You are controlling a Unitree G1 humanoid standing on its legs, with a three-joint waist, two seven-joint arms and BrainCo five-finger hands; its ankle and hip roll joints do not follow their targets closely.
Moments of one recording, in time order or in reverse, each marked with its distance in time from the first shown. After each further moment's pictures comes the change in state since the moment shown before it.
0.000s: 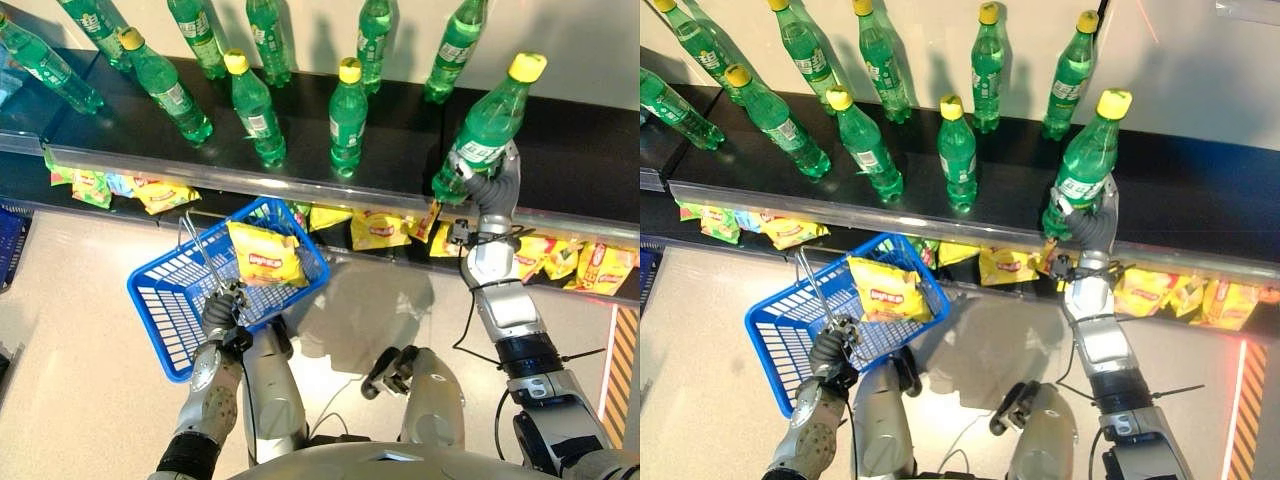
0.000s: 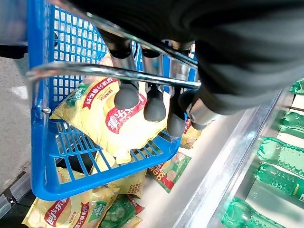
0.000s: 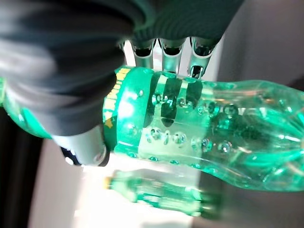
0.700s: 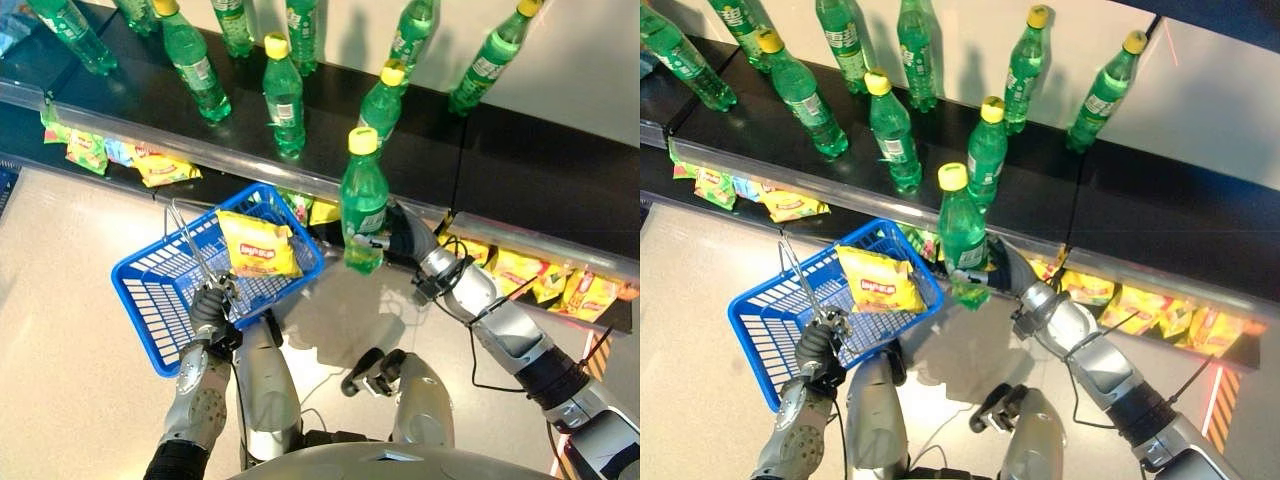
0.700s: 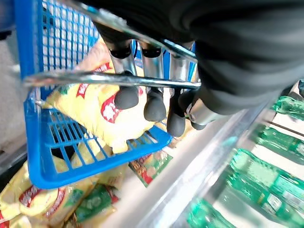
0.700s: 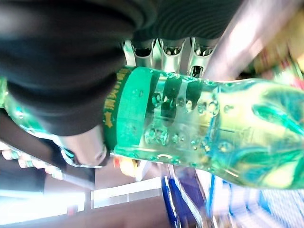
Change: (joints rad) left arm 0.061 0.054 0.040 -0.186 -0.017 0.027 -0.076; right arm -0.041 -0.310 0.540 -0.101 0.591 0.135 0.647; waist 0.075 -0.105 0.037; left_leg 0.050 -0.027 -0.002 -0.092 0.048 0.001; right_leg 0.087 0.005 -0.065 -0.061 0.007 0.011
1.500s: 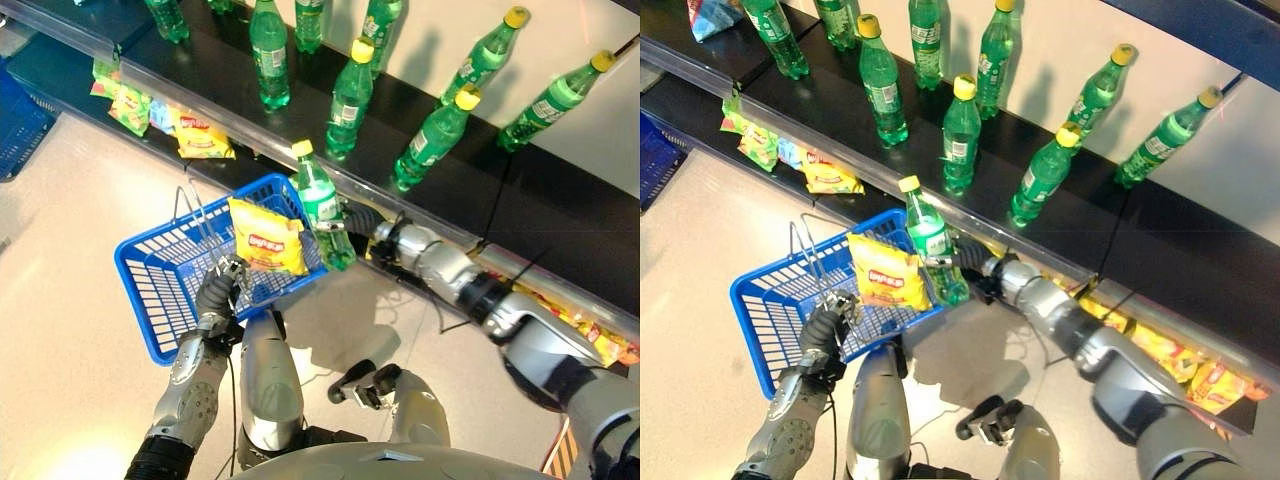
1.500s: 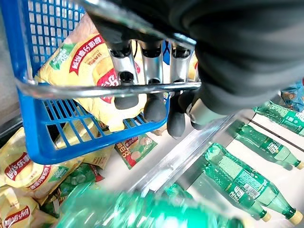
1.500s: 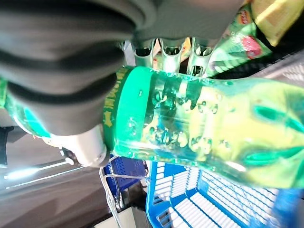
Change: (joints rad) left arm -0.050 0.087 -0.120 -0.071 -0.041 0.022 -0.063; right arm -0.453 0.392 0.078 0.735 -0.150 0.105 -0.130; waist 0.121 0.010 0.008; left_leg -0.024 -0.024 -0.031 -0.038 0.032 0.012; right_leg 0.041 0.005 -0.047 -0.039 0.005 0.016
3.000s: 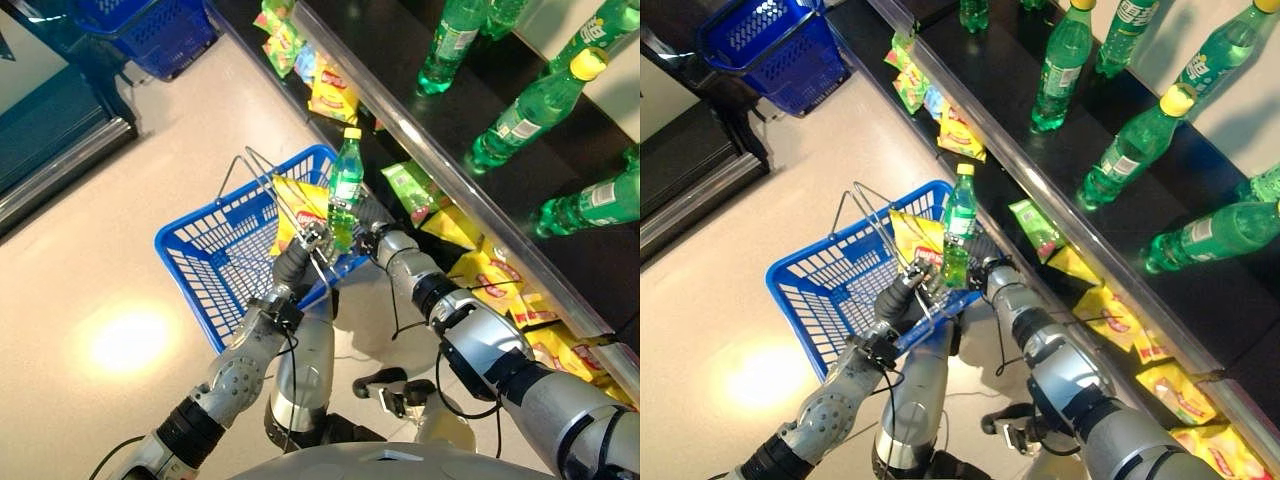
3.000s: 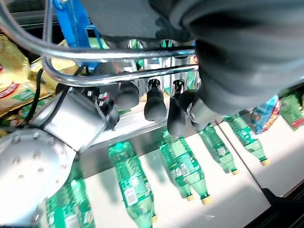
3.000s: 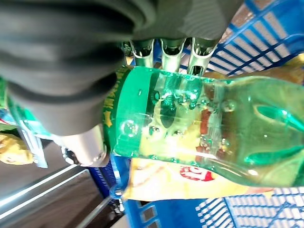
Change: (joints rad) left arm -0.187 0.059 -0.366 -0.225 -0.375 0.040 -0.051; right arm -0.040 0.199 -0.243 0.476 0.064 -0.150 -0.097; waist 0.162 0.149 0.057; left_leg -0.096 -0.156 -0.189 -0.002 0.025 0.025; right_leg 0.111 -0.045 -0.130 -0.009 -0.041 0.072
